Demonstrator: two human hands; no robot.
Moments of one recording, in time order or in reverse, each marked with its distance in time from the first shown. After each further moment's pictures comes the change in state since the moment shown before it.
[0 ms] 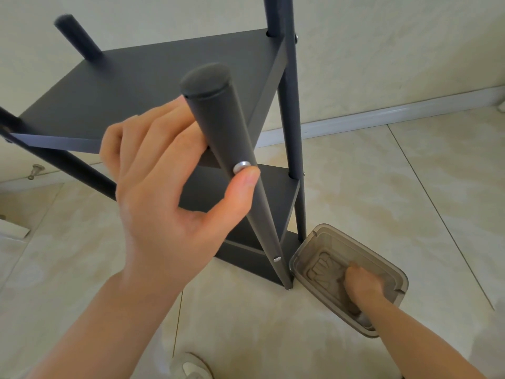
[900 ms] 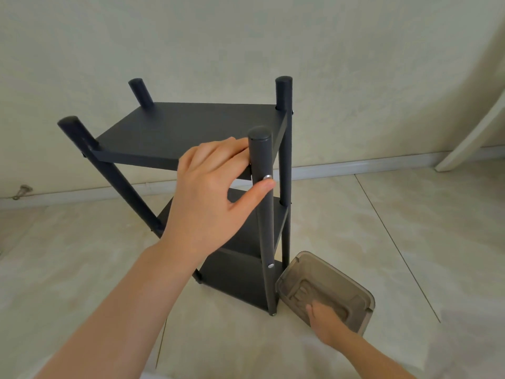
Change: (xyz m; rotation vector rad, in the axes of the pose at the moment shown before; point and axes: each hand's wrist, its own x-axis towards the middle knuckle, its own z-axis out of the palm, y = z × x) left_hand 0.015 -0.004 -0.019 -0.054 -0.181 0.054; right_hand -0.076 -0.027 -0.021 0.312 -0.095 -0.287
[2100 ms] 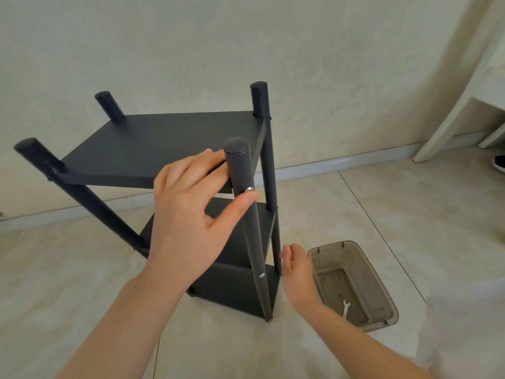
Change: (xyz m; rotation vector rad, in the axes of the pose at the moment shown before) left_hand -0.004 0.005 0.002 -0.072 0.016 -0.048; right_hand -0.004 -0.103 -0.072 0.745 0.736 -0.063
